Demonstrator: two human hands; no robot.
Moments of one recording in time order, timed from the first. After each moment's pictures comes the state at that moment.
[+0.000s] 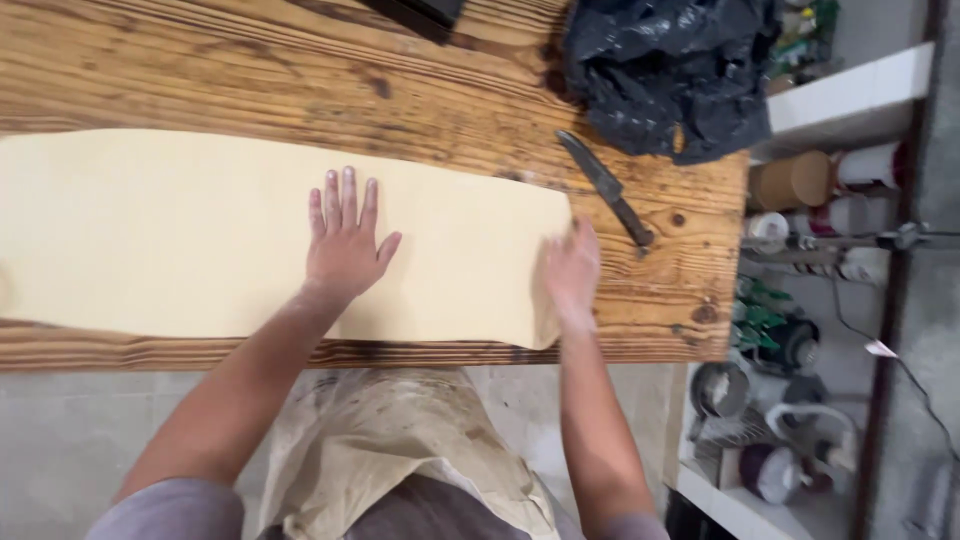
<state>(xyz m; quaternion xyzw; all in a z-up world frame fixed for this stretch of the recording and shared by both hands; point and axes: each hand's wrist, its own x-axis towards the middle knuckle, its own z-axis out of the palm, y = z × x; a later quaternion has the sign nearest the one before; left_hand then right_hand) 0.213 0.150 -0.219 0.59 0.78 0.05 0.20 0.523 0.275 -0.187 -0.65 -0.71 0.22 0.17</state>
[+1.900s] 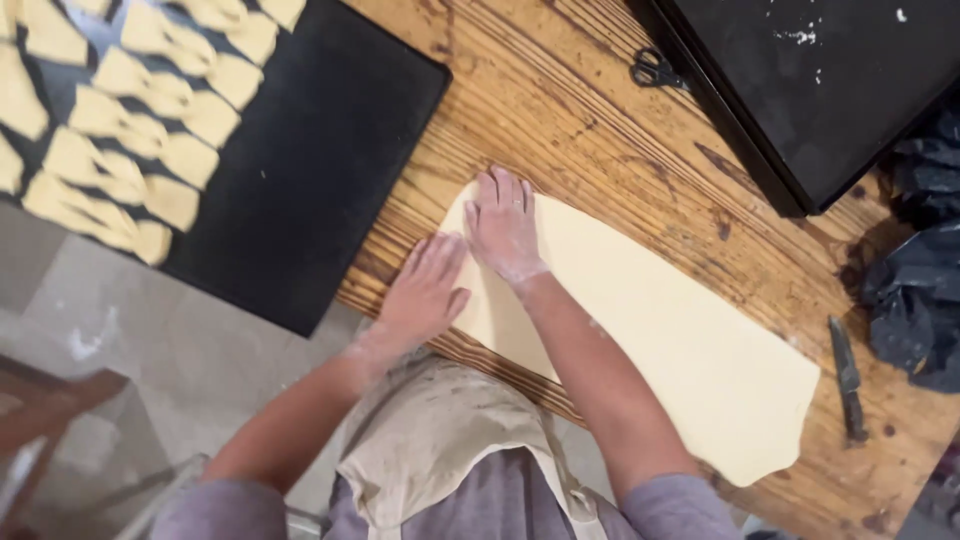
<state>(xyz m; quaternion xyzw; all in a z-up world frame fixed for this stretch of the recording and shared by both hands) -0.091 -0.103 -0.233 0.56 0.80 0.18 0.10 -0.066 0.094 -0.239 -0.26 -0.95 0.16 -0.06</state>
